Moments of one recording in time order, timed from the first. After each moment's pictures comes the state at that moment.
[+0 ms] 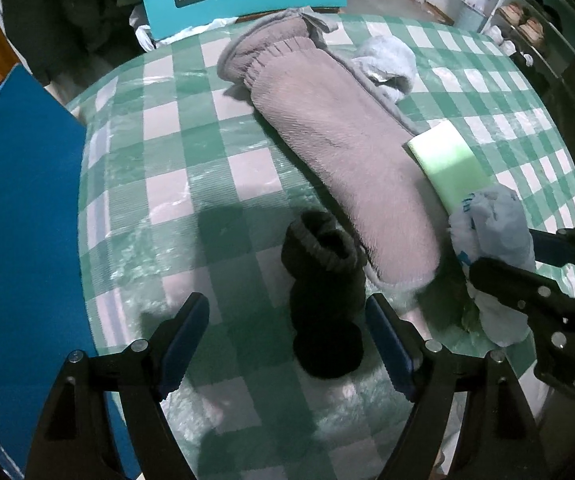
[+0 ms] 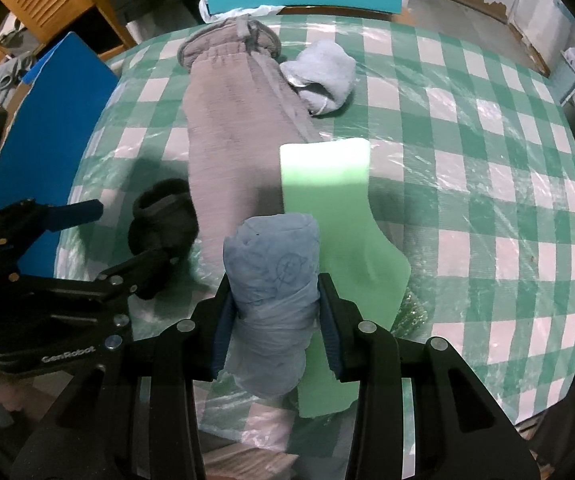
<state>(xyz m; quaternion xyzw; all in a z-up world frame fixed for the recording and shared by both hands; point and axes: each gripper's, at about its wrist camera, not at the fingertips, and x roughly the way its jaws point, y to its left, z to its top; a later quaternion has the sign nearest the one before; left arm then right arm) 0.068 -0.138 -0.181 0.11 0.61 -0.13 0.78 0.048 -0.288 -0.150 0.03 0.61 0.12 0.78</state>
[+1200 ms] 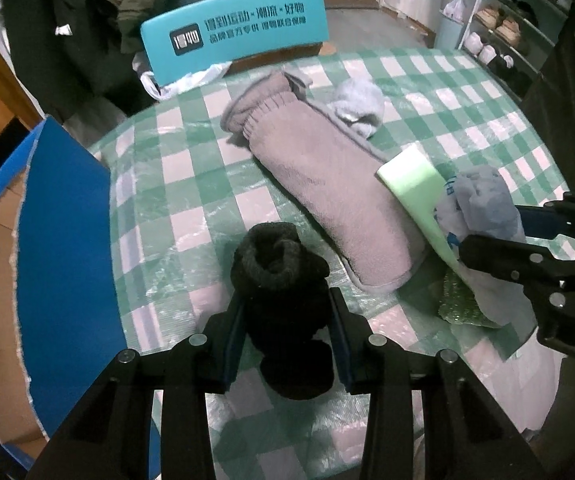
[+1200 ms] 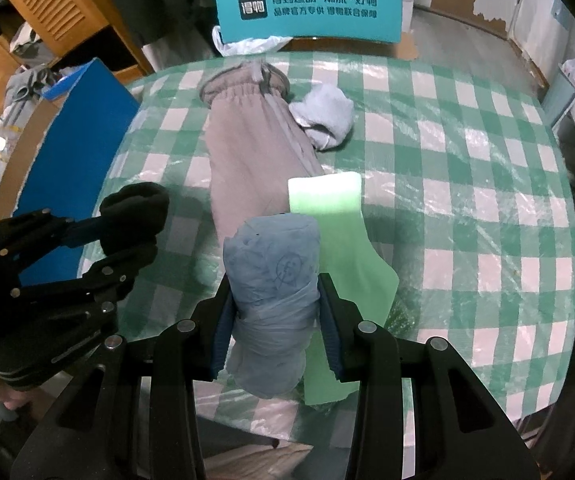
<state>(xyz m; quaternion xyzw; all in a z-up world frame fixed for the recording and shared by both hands) 0.046 -0.138 -0.135 0.13 0.55 -0.14 0.81 0.036 -0.287 -0.110 0.03 0.58 0.13 0.81</state>
